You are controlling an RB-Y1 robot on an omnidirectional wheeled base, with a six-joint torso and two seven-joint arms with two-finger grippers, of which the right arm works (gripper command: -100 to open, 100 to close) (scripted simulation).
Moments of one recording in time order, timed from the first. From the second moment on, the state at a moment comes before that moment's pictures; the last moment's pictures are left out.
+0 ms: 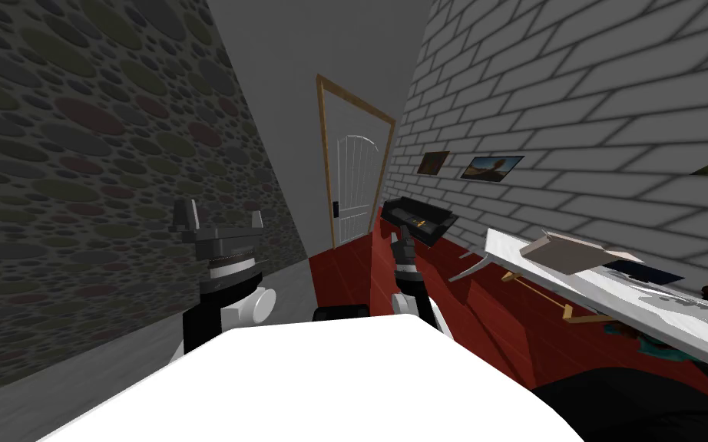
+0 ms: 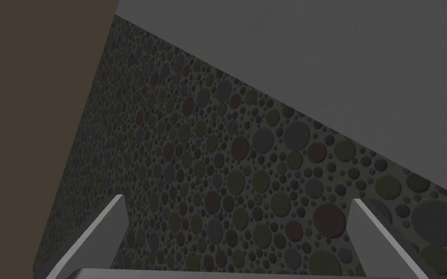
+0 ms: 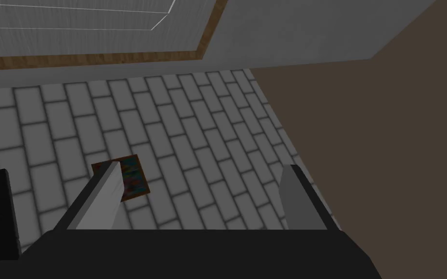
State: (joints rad) arm 0.54 -0.03 0.07 -2.23 0.06 -0.39 -0.06
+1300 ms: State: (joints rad) arm 0.45 -0.08 0.08 -2.03 0.24 -0.39 0.18
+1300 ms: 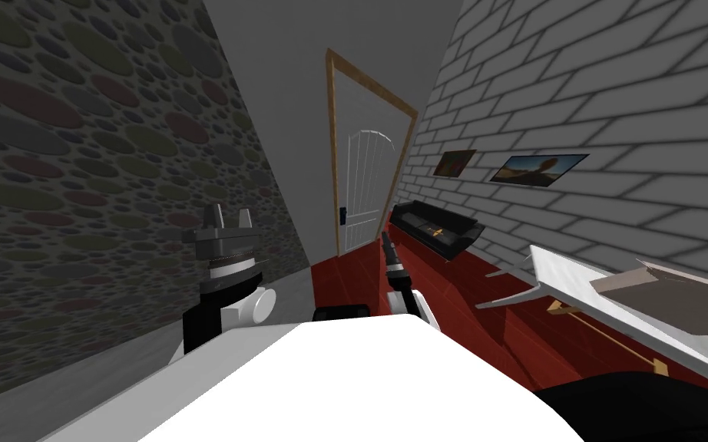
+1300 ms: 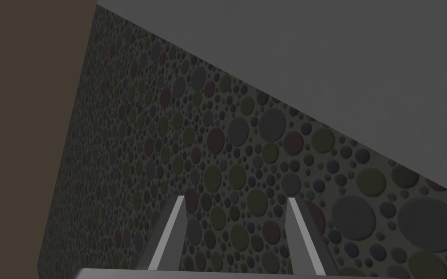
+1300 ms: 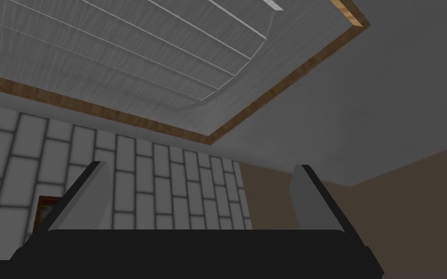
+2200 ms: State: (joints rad) arm 0.38 -0.09 0.09 -1.89 0.36 -0.38 0.35
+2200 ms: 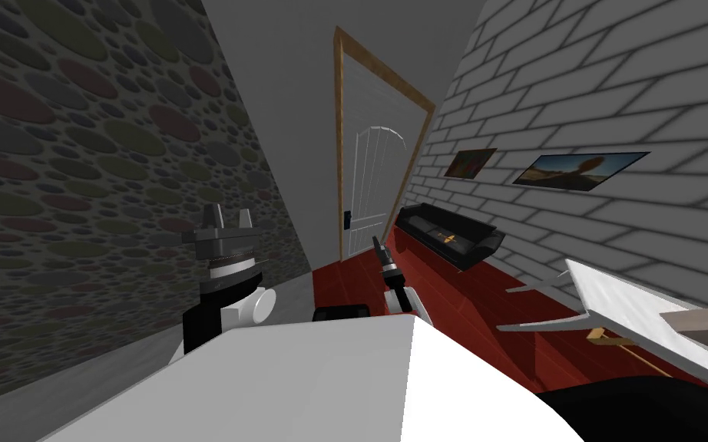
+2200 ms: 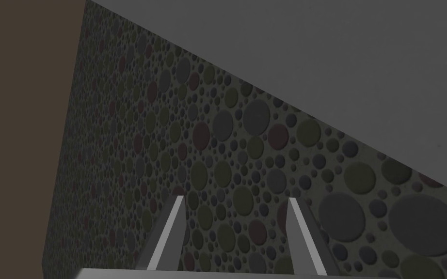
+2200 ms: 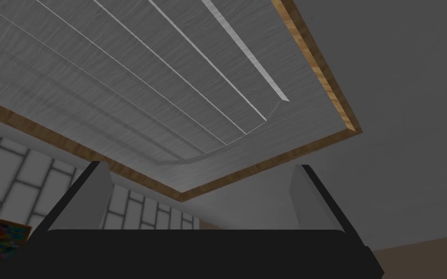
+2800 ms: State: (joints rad) arm 0.35 -0.09 0.09 -1.80 0.44 -0.38 0.46
